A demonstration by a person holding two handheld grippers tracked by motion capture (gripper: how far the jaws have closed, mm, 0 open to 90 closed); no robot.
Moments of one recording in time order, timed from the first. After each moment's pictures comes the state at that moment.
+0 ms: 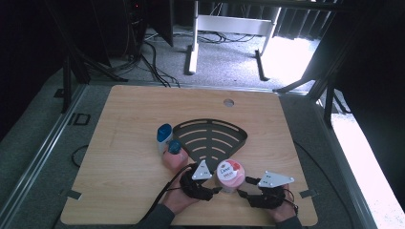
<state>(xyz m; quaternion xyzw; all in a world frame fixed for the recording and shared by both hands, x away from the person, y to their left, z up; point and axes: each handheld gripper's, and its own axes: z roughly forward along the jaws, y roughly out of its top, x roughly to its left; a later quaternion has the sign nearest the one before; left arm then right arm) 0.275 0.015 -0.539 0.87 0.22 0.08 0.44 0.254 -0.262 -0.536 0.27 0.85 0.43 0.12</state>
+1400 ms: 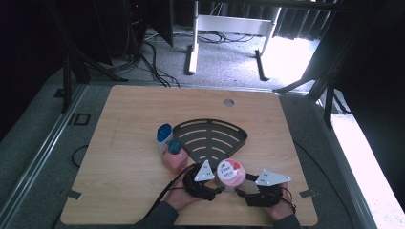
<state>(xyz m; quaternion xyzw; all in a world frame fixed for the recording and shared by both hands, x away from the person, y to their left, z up) 0.280 0.008 -0.544 0.86 0.19 0.10 0.46 0.258 -0.254 -0.536 0.27 0.85 0.42 0.14</state>
